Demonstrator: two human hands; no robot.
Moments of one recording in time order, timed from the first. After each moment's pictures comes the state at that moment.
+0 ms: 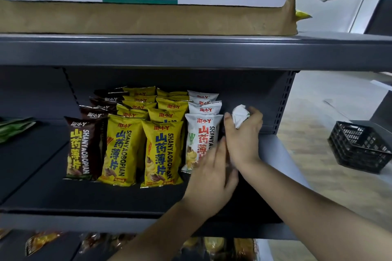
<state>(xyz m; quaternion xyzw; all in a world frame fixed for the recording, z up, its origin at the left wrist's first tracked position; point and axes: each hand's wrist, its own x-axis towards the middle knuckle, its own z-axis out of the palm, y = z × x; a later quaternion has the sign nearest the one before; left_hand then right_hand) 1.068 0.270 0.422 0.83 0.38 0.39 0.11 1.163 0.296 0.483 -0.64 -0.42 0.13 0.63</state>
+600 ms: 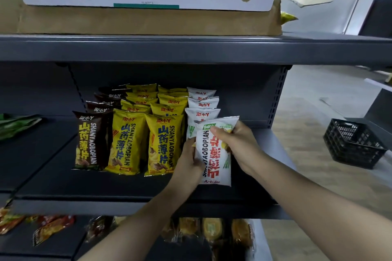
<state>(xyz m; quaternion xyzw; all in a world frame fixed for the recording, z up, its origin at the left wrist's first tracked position) 1.030 0.266 0.427 0.66 0.40 0.43 0.46 1.172 0.266 0.469 -0.53 -0.45 0.42 0.59</state>
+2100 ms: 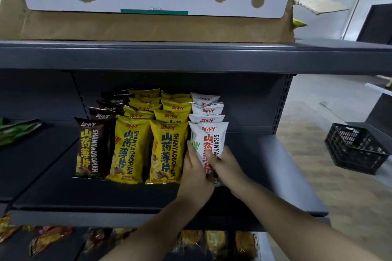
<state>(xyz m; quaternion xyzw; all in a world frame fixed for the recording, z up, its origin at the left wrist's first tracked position) 1.043 0.283 0.396 0.73 0.49 0.39 0.28 1.144 0.288 0.415 -0.62 -0.51 0.35 0.48</state>
